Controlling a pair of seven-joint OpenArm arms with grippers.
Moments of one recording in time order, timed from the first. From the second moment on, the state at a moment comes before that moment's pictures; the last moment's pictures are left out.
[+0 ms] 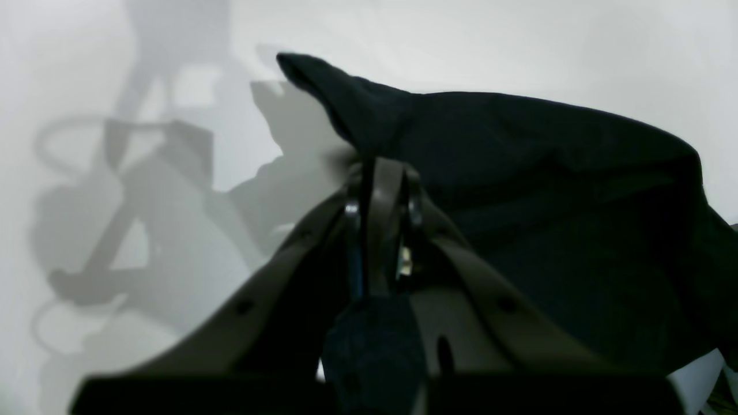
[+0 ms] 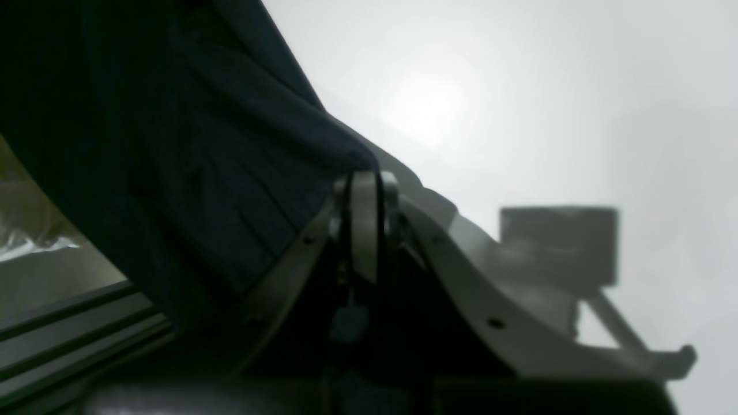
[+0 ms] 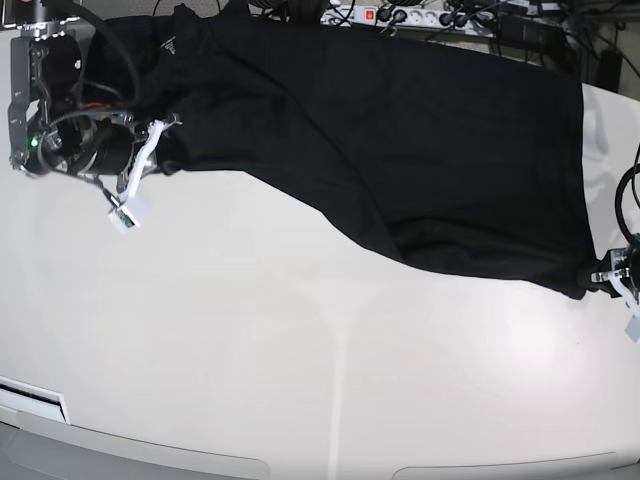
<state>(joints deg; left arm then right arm) -30.7 -40.2 -2.9 39.8 -44.8 -40.0 58.4 -8.3 18.9 7.0 90.5 40.1 40.2 -62.8</state>
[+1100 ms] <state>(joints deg) -30.7 -40.2 -2.9 39.8 -45.1 -40.0 57.5 16.7 19.2 -4.0 75.5 10.9 29.5 -43.2</state>
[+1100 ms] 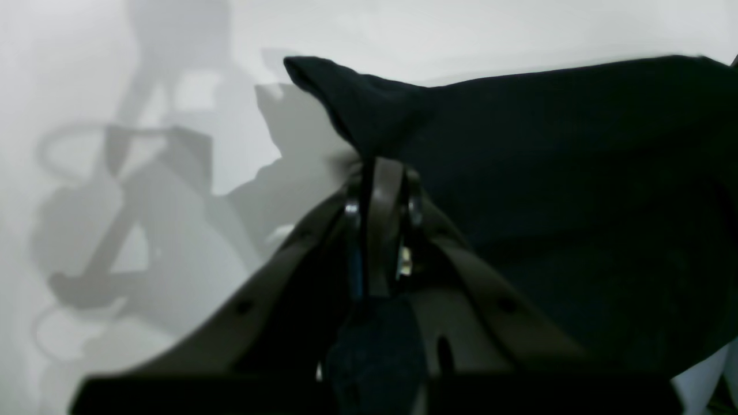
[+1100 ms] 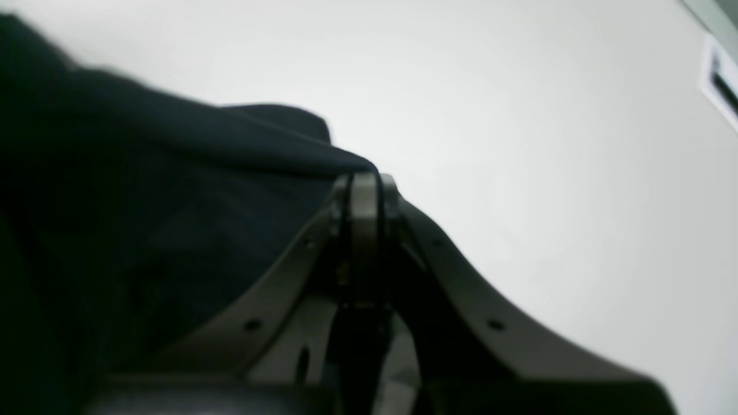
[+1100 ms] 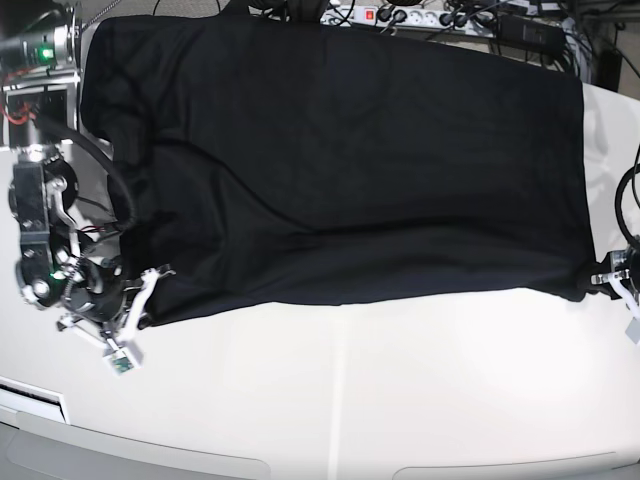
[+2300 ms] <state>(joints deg) -30.7 -40.2 -2.9 39.8 -45.1 -40.0 57.5 21.3 19.4 -12.8 69.2 1.3 19.7 -54.1</state>
